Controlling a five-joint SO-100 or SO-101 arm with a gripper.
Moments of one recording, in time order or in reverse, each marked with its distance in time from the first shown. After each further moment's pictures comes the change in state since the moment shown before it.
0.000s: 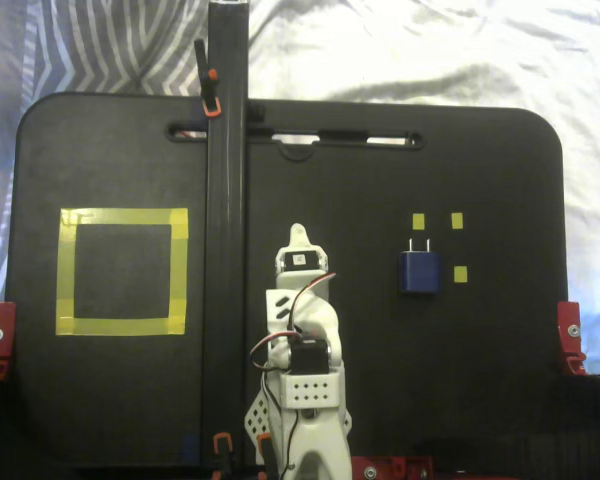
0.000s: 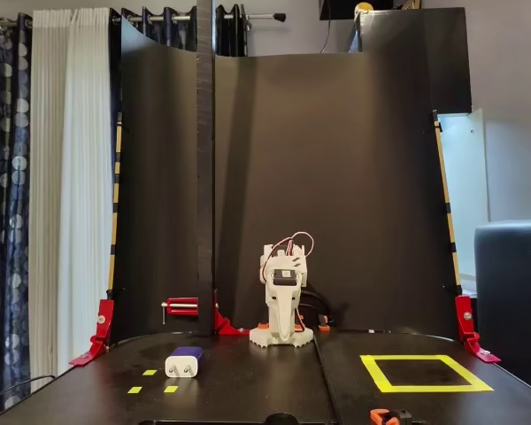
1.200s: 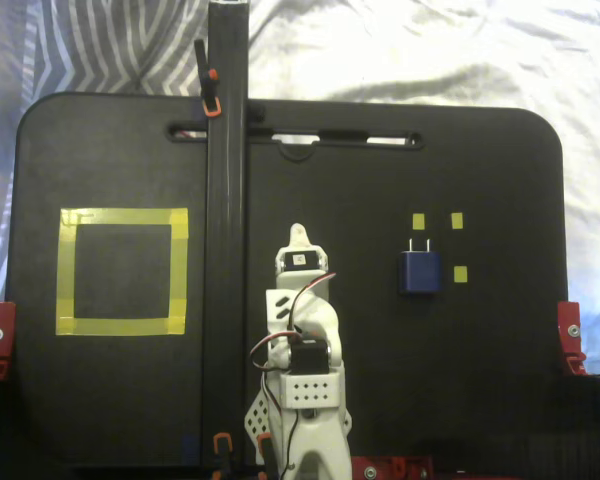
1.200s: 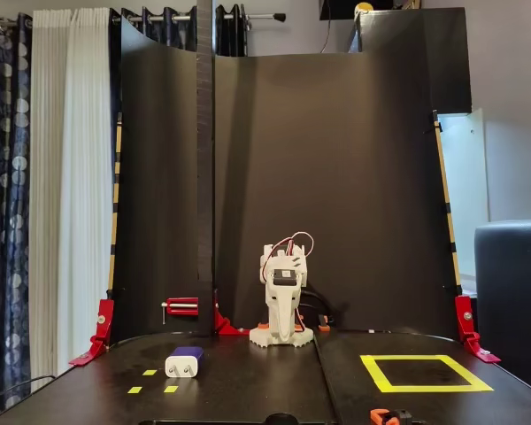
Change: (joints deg) arm 0.0 0.0 0.0 0.0 0.0
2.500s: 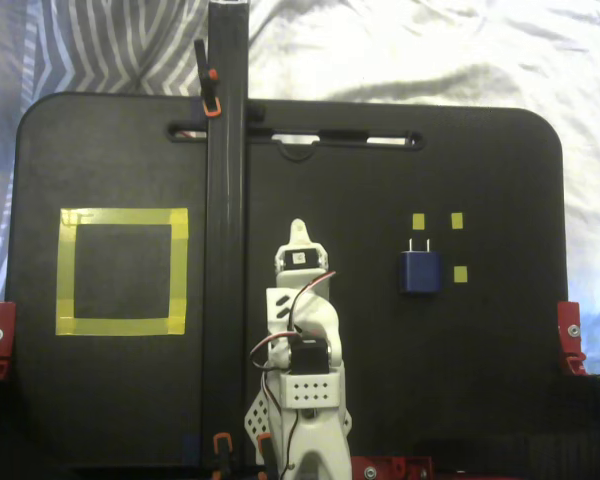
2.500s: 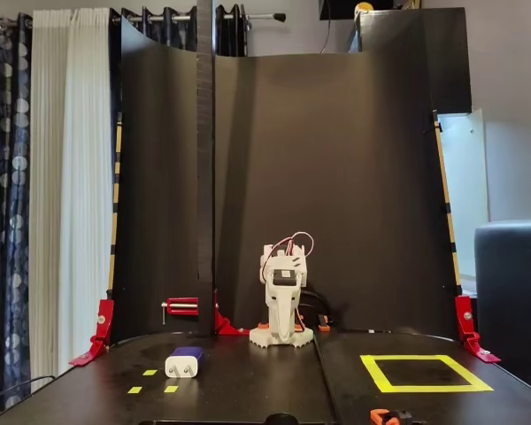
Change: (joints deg) arm 0.2 -1.7 0.0 -3.6 -2.4
